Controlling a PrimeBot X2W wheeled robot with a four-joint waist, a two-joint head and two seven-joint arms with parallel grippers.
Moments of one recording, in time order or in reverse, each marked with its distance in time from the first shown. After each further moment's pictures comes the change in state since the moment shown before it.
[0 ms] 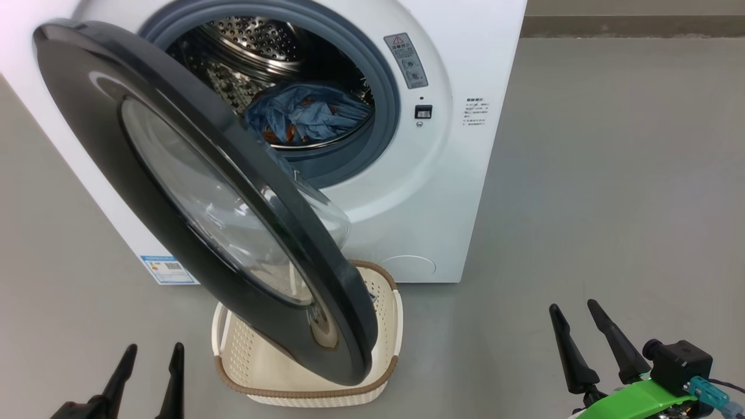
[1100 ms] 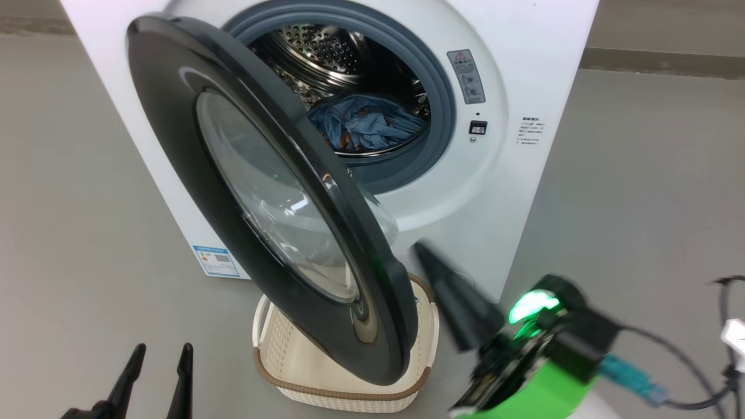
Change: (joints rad) left arm 0.030 -0.009 -0.011 -0.063 -0.003 0.000 -0.004; right arm -0.171 0.043 0.360 -0.362 0.016 0.000 0.000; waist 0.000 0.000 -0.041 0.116
